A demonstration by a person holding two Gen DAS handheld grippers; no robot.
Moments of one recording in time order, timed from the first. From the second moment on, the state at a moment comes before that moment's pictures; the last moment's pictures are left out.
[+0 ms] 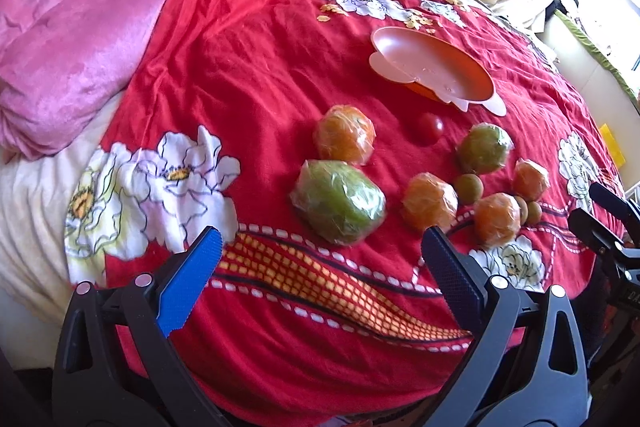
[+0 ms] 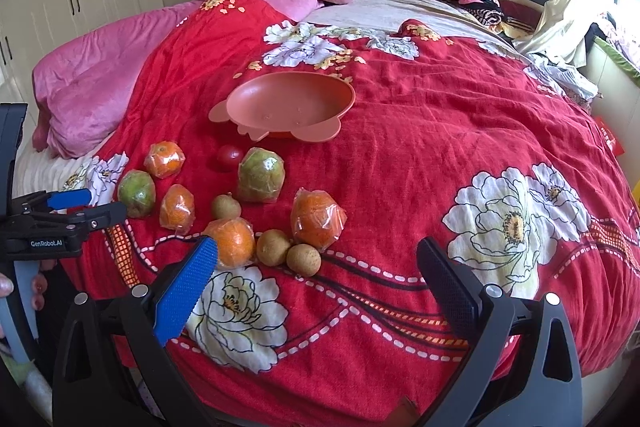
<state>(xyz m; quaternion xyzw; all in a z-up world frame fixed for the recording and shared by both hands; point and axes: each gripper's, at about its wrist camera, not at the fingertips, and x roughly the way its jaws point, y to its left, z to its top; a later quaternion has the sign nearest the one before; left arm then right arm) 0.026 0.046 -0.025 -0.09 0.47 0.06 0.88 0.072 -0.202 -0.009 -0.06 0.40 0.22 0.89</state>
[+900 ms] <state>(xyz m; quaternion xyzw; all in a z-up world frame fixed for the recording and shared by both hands) 0.053 0.045 -0.033 -0.07 0.47 -0.02 0.88 0.118 -0.189 -0.037 -0.08 0.44 0.26 0.86</state>
